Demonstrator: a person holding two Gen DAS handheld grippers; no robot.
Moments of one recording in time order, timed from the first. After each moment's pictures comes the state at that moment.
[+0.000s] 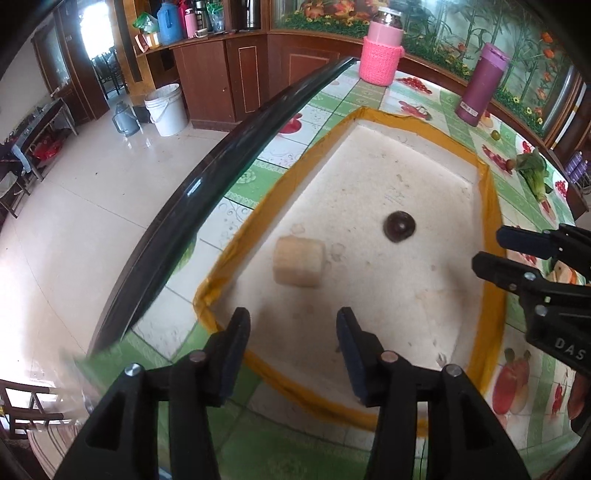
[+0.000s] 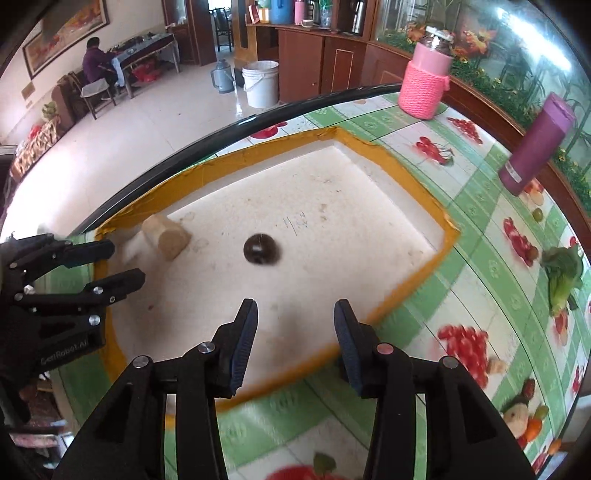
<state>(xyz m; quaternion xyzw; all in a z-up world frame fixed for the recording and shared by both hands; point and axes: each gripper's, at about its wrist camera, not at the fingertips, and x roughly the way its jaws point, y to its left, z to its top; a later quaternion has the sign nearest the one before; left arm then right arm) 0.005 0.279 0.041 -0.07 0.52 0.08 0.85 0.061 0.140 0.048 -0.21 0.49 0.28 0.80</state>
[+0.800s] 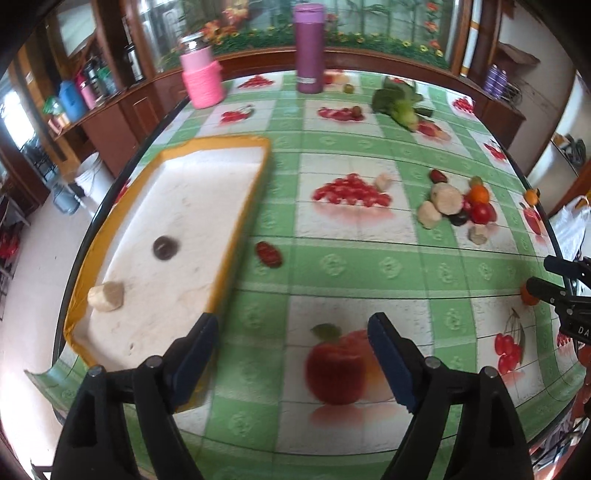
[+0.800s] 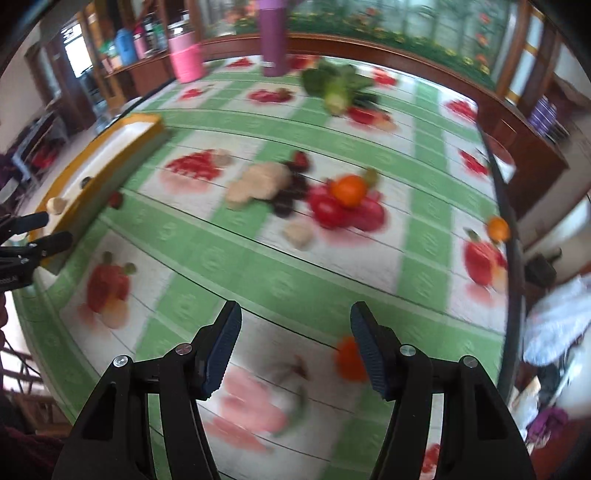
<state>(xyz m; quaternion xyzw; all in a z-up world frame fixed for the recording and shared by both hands) -0.004 0.077 0.077 0.06 0.51 -0.05 0.86 -0.021 -0.174 0.062 -0.06 0.52 0.07 0.85</state>
